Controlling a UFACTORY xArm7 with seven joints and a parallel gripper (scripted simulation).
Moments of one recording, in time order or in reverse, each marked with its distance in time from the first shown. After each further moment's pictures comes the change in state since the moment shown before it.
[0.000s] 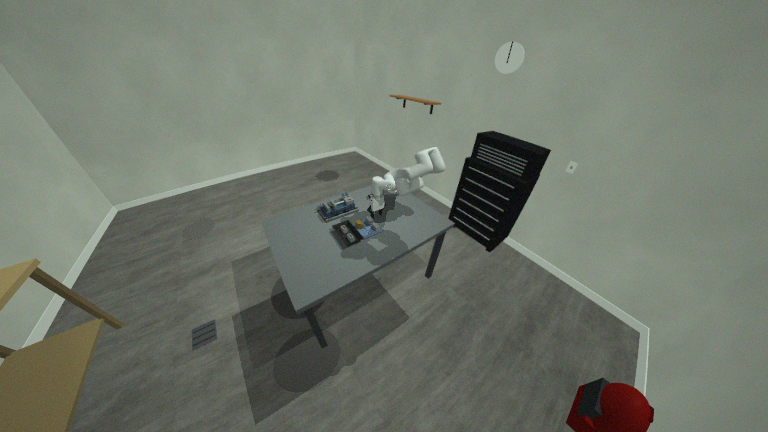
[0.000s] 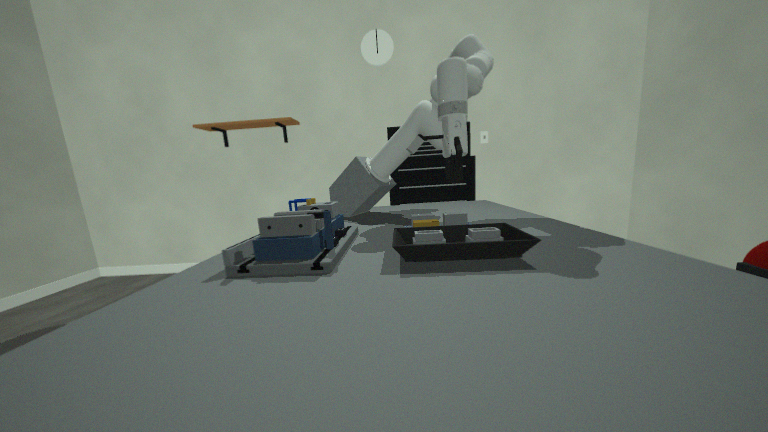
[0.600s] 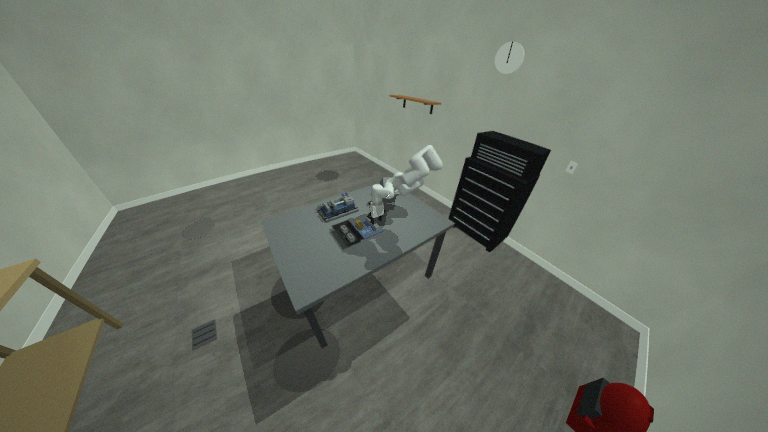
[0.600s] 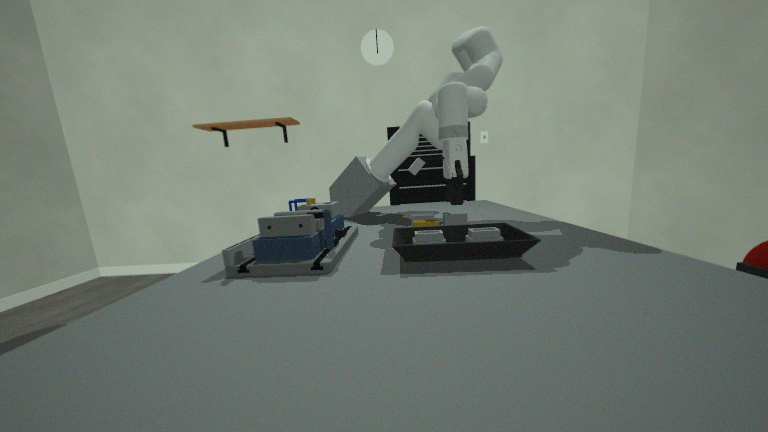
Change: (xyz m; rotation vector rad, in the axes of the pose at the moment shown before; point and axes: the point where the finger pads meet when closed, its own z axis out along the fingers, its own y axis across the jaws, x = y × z) arm -0.001 0.000 0.056 -0.001 0.001 0.000
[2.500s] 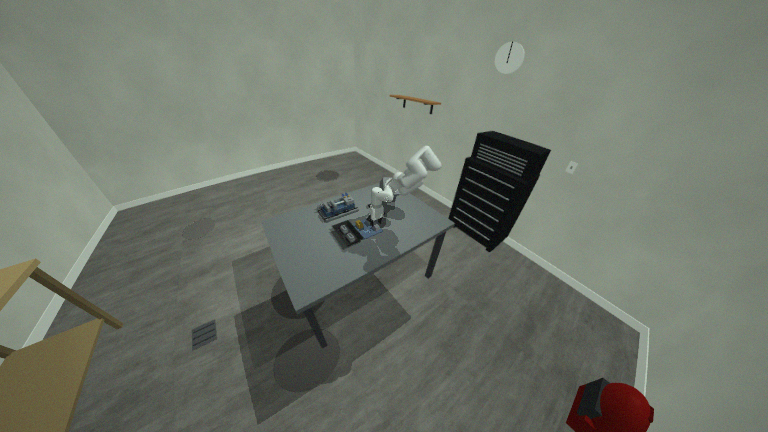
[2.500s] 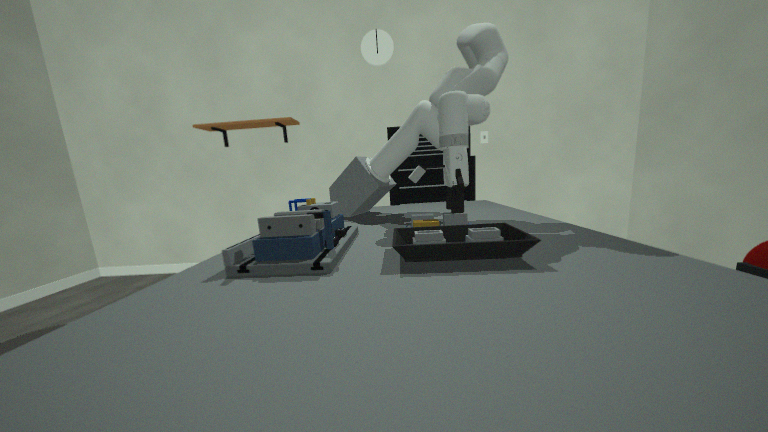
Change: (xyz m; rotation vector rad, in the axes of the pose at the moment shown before) arm -0.001 -0.003 0.021 0.002 -0.002 -0.001
